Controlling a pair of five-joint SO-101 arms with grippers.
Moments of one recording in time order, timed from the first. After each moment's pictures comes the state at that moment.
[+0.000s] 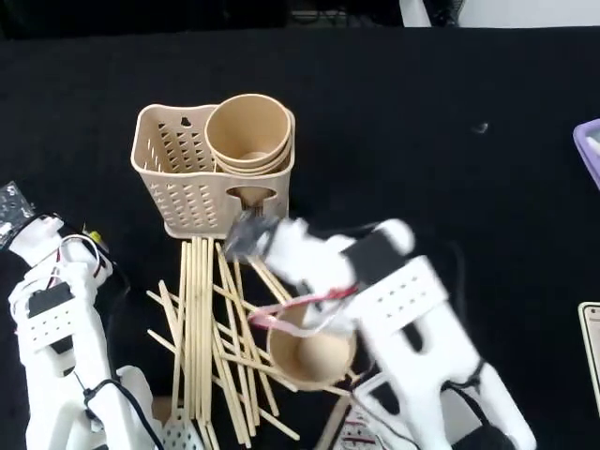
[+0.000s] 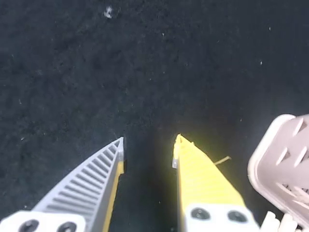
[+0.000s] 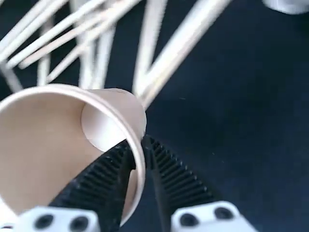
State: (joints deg) left arm -32.6 -46.1 71.6 29.0 10.4; right arm -30.0 -37.3 32.6 98.2 37.8
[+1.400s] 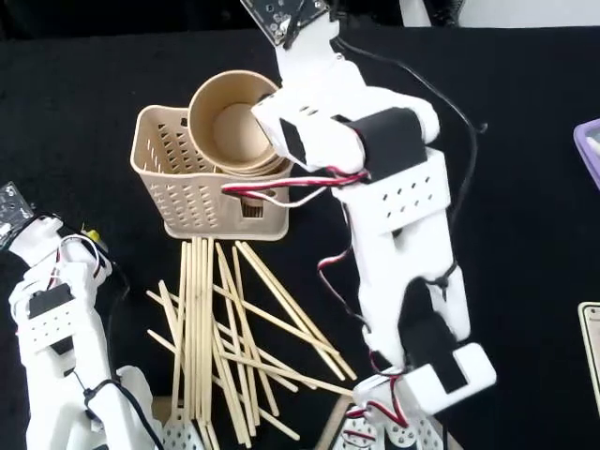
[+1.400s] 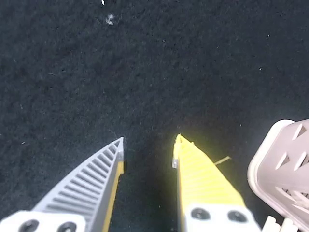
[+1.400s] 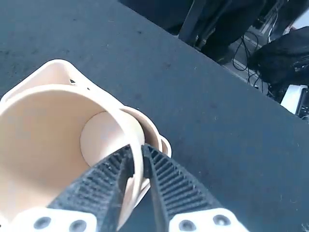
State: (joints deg) left arm -32.8 -46.1 72.2 27.5 10.4; right arm -24.3 0.5 -38.7 88.3 12.4
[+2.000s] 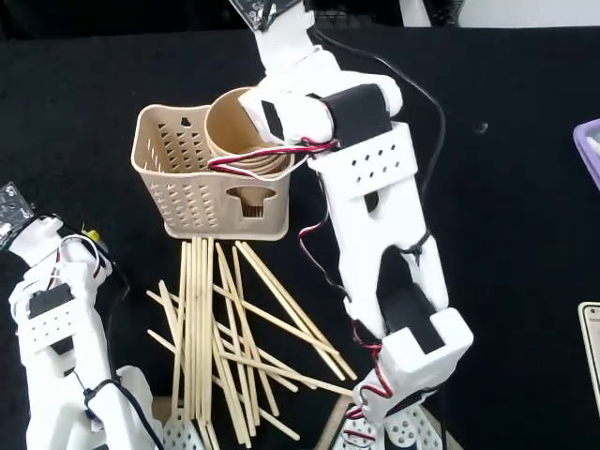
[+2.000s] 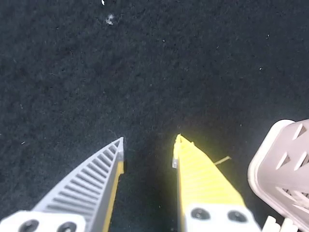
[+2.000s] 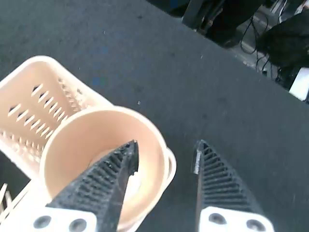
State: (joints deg) left arm -32.8 -46.1 72.2 27.5 10.4; right arm -24.3 10.9 -44.4 86.9 11.9
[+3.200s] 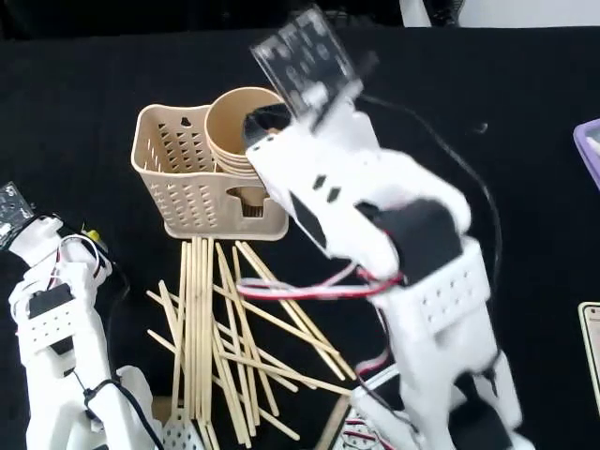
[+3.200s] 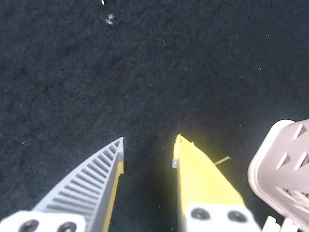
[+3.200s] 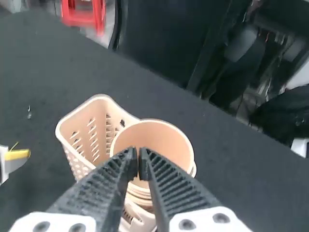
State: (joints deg) left arm -32.8 -46.1 72.2 27.5 10.4; right arm -30.2 -28.8 -5.3 69.6 9.0
